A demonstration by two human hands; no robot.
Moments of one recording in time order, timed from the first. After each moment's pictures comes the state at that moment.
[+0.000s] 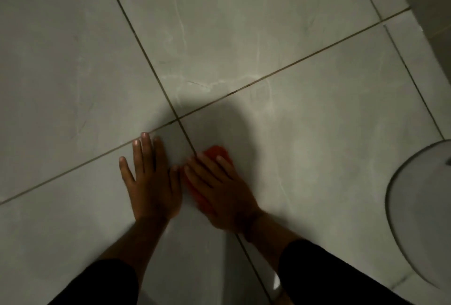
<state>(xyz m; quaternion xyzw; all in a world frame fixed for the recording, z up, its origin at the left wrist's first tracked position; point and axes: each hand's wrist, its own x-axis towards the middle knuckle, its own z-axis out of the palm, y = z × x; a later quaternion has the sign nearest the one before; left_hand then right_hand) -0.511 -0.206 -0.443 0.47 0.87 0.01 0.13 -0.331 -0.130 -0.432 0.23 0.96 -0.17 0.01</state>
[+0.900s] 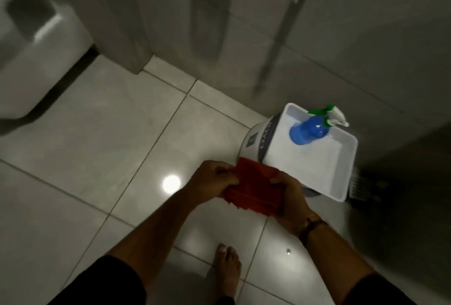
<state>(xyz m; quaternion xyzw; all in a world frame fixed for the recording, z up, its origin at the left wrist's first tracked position) -0.230 0.018 -0.019 0.45 0.52 0.05 0.72 -0.041 -0.074 0.008 0.68 -0.03 -0.60 -0.41</state>
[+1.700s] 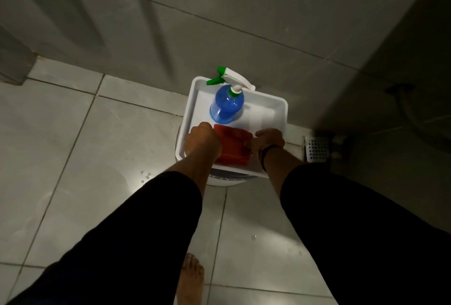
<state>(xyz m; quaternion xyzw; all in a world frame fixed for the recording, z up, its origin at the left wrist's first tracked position) 0.056 0.028 -0.122 0.68 0.62 -0.13 0.38 0.189 -0.052 -0.099 0.91 0.05 -0.36 -0.20</state>
